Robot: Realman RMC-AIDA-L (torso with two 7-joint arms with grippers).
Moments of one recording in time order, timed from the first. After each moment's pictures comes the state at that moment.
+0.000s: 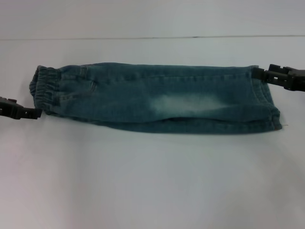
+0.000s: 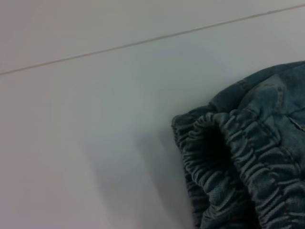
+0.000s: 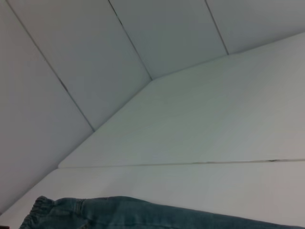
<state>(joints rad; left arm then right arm) -0.59 -2.04 0.66 0.88 2.61 1.15 -2.03 0.52 1.98 -0.51 -0.55 -1.94 -1.35 1.65</state>
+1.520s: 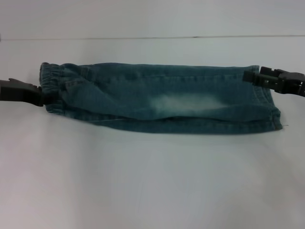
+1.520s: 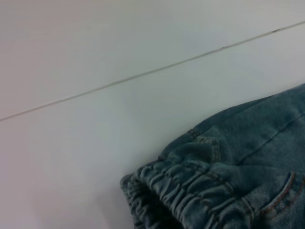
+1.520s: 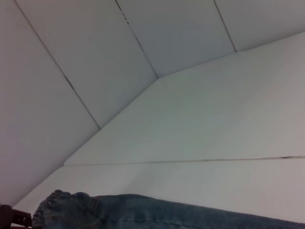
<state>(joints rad) -0.65 -2.06 0.68 0.84 2.56 1.13 -1.97 0.54 2.00 -0.50 -0.53 -1.94 -1.34 1.62</state>
